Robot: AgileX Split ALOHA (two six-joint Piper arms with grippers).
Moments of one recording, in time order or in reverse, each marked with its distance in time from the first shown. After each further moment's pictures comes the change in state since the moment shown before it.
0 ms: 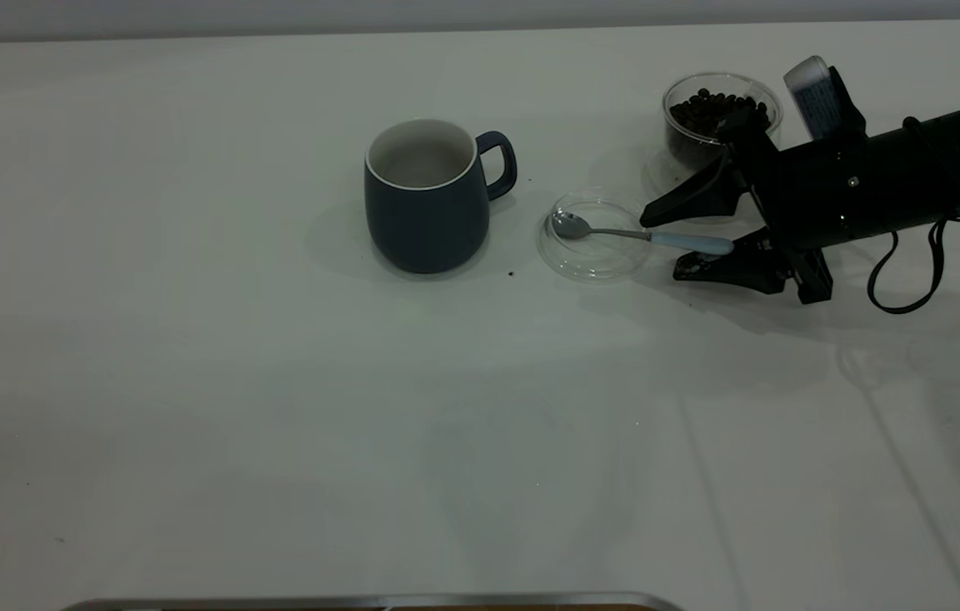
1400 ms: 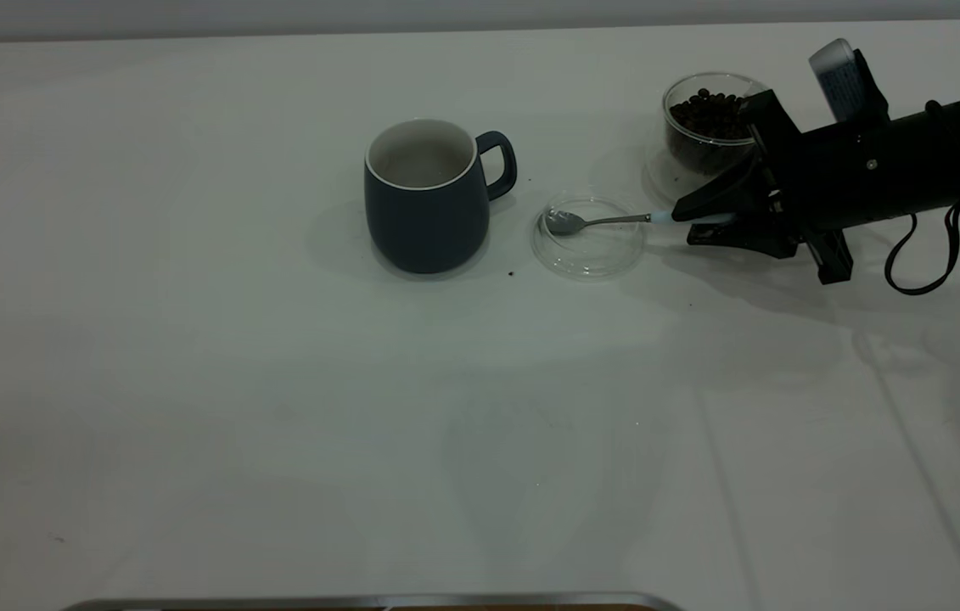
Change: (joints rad) left arm 0.000 0.000 0.000 0.000 0.000 -0.001; right arm -0.037 0.000 -0.036 0.000 -0.023 0.000
